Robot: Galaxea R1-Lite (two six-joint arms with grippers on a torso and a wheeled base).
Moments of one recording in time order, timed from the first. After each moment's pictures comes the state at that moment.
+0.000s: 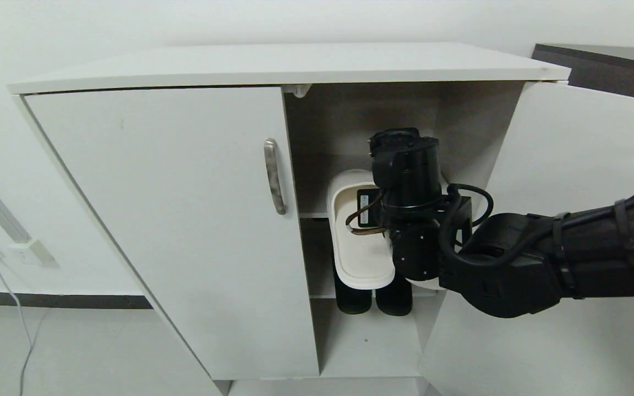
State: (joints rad) left arm 0.00 0.00 0.00 0.00 0.00 -0.01; right arm 0.87 1.99 -1.41 -0.40 -0.84 0.15
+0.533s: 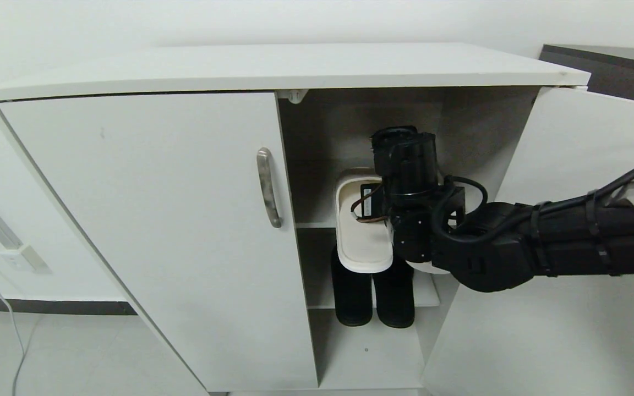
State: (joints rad) left arm 0.00 0.00 0.00 0.00 0.00 -0.01; right arm 0.81 2.04 -1.49 -0.37 -0.79 0.13
